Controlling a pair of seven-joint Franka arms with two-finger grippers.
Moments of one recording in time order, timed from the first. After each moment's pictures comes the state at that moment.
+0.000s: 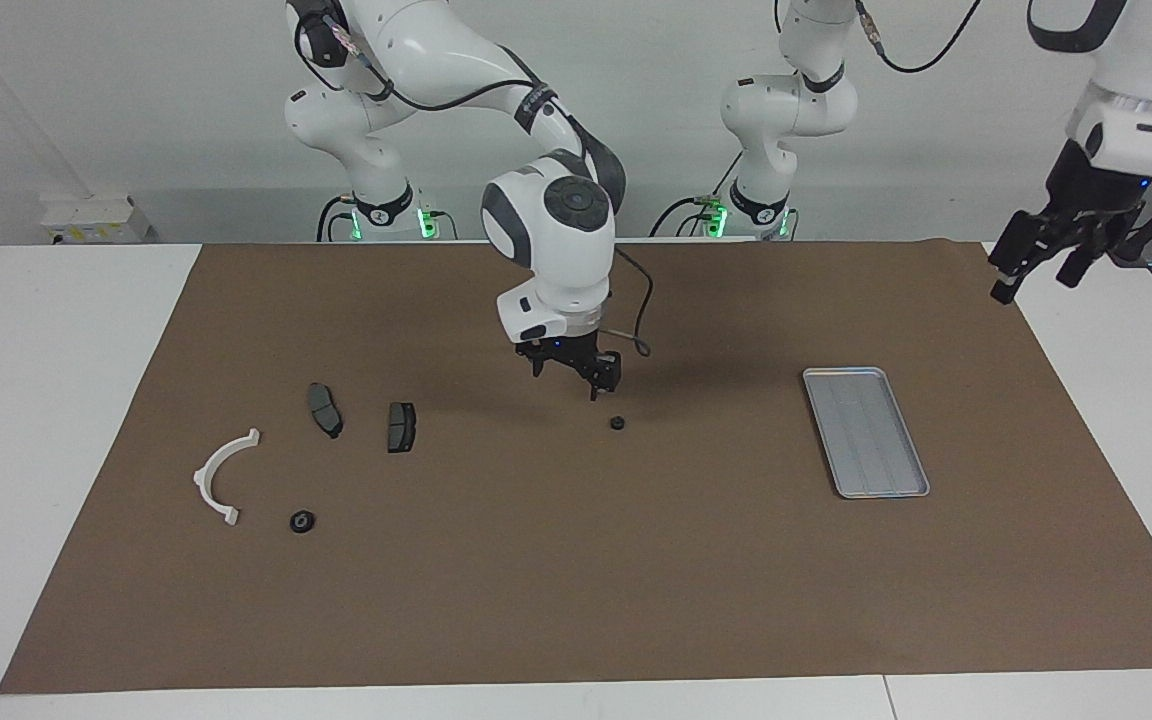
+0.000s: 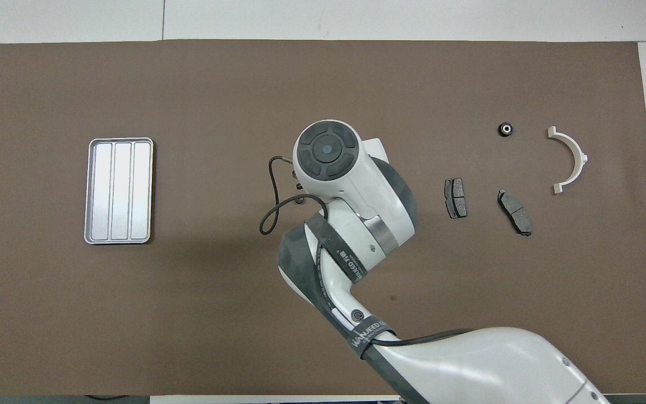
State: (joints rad) left arm -0.05 0.01 0.12 -1.43 -0.02 1.72 -0.14; right arm 0.61 0.47 0.01 -1.54 -0.07 2.00 1.17
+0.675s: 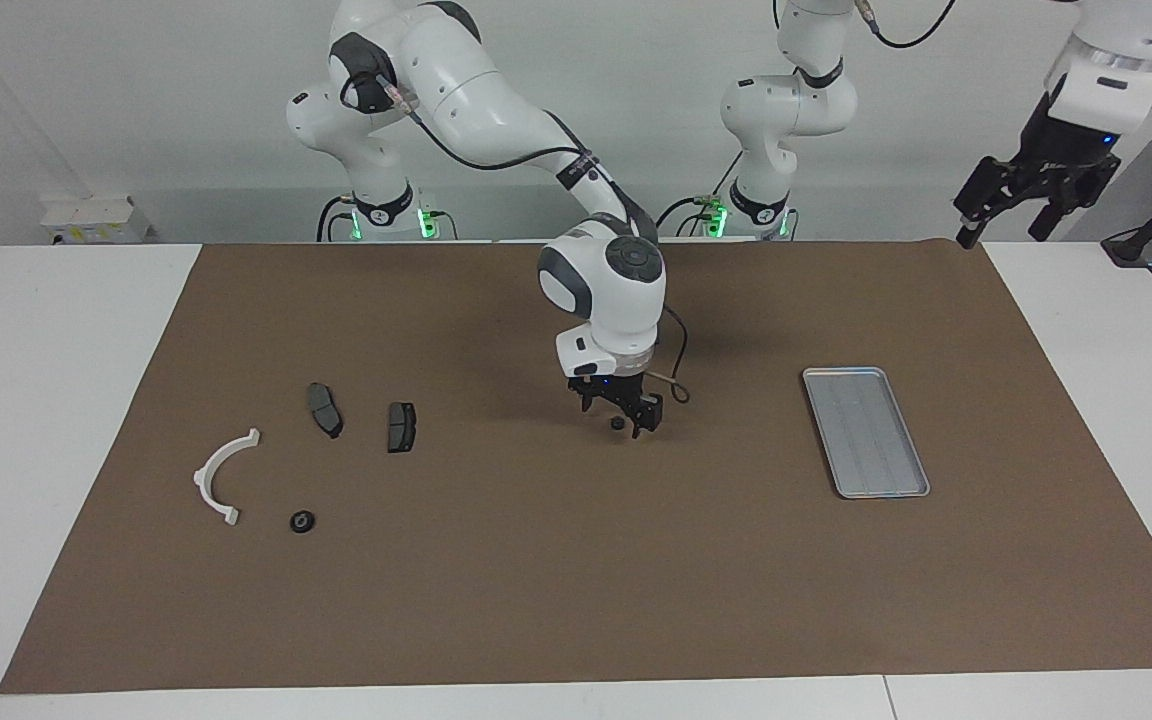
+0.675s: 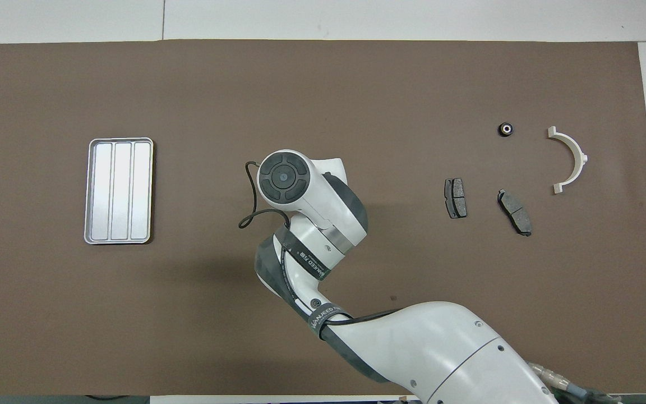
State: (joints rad) left arm -0.07 -0.03 0.07 -1.51 -0.01 1.56 -0.04; right arm 0.66 0.64 0.01 -1.48 -0.10 2.19 1.34
